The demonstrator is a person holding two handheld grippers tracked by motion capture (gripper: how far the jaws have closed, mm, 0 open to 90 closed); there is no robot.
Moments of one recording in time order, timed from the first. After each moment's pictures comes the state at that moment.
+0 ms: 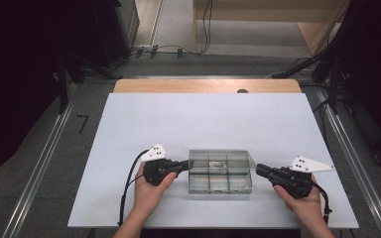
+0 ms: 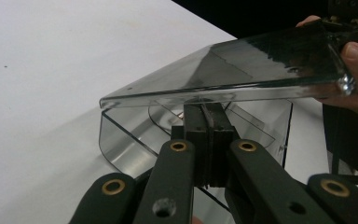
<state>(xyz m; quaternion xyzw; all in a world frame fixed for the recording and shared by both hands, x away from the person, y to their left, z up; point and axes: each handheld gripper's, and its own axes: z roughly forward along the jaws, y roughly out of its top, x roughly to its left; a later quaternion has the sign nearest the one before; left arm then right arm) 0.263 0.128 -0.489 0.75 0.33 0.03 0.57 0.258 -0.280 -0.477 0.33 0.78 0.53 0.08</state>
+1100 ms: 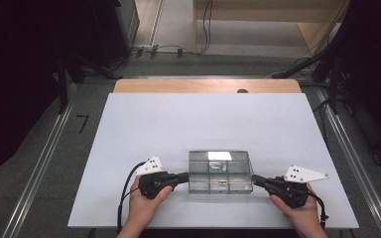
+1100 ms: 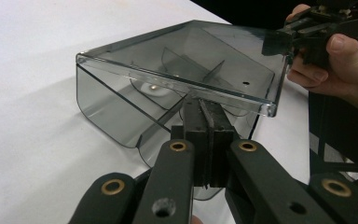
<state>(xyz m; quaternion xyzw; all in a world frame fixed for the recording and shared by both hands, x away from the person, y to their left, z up) 0.234 0.136 -0.499 0.76 0.33 0.02 0.56 0.241 -0.273 -0.489 0.30 0.80 0.52 0.07</state>
